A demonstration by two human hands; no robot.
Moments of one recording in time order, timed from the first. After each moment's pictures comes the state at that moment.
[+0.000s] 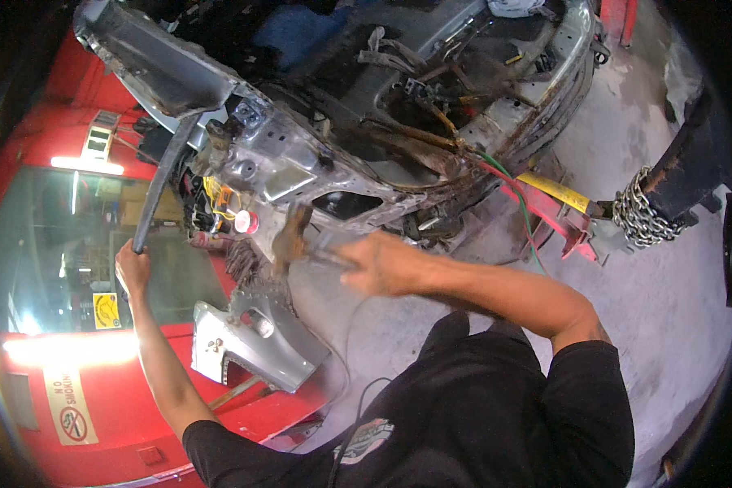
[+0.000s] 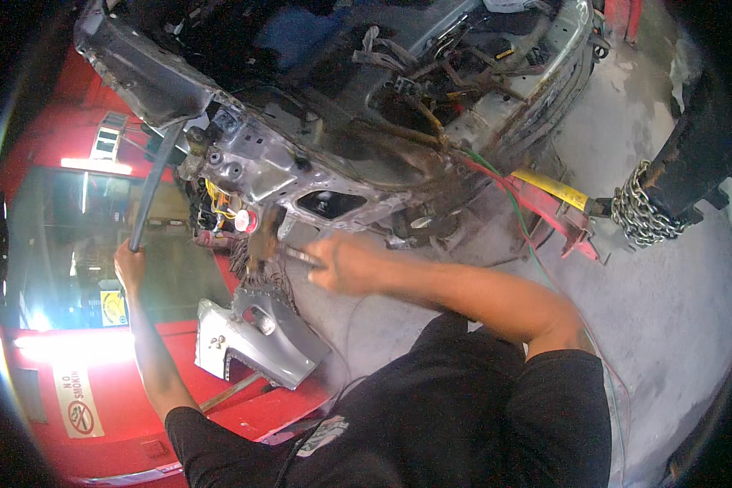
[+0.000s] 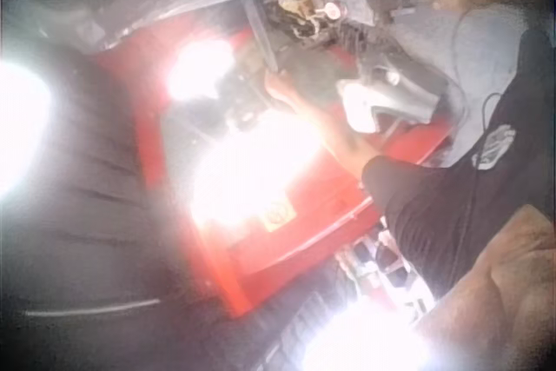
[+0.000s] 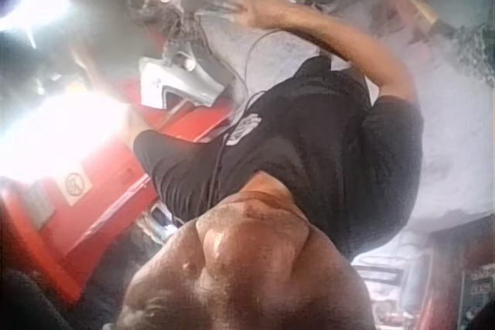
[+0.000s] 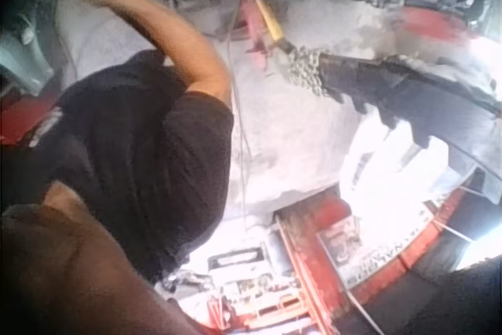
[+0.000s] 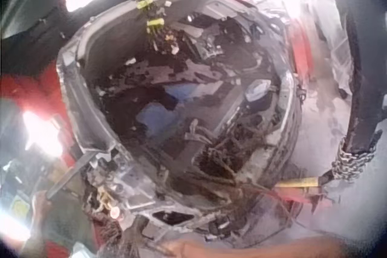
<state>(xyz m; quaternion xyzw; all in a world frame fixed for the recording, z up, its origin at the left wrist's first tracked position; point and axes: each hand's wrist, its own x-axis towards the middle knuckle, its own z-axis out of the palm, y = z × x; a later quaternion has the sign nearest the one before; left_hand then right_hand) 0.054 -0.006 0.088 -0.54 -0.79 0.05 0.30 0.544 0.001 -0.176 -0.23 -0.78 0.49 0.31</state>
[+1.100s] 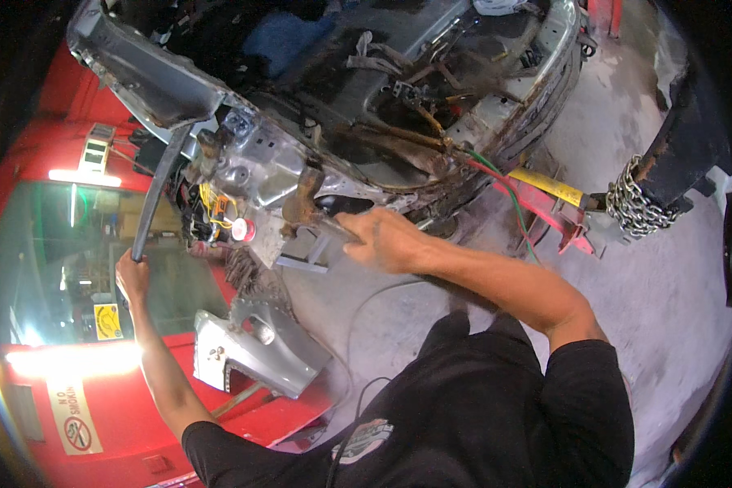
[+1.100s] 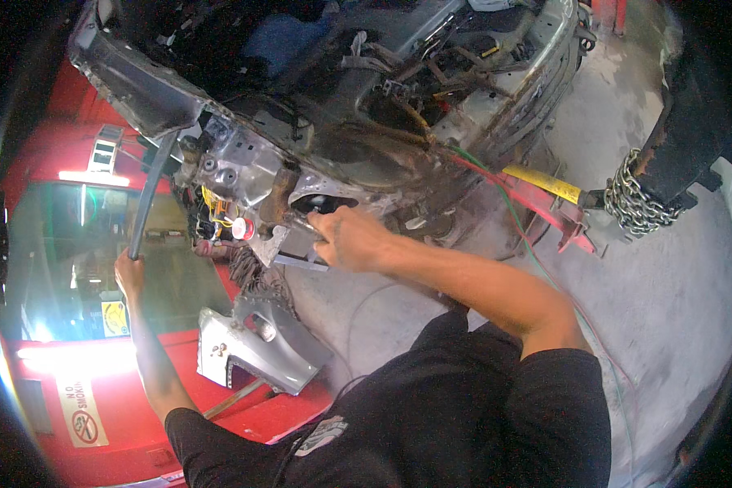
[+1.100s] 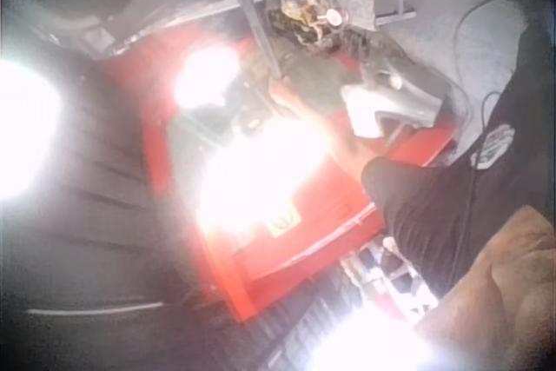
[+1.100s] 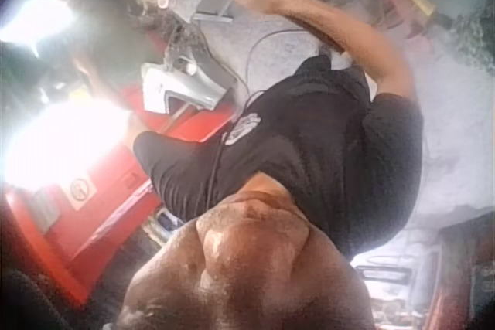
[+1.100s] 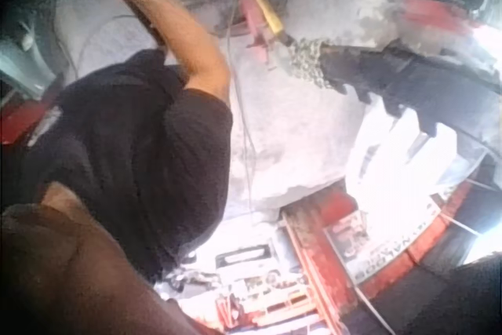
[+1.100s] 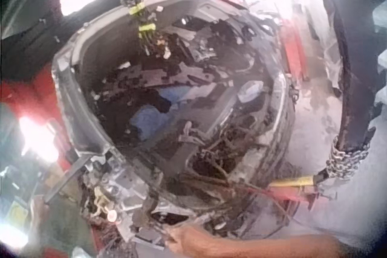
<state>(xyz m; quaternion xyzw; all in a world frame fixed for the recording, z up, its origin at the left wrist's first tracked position) 0.041 -0.008 0.087 -0.55 -0.76 0.03 0.34 0.554 0.022 -0.189 -0.32 -0.77 0.42 0.36</state>
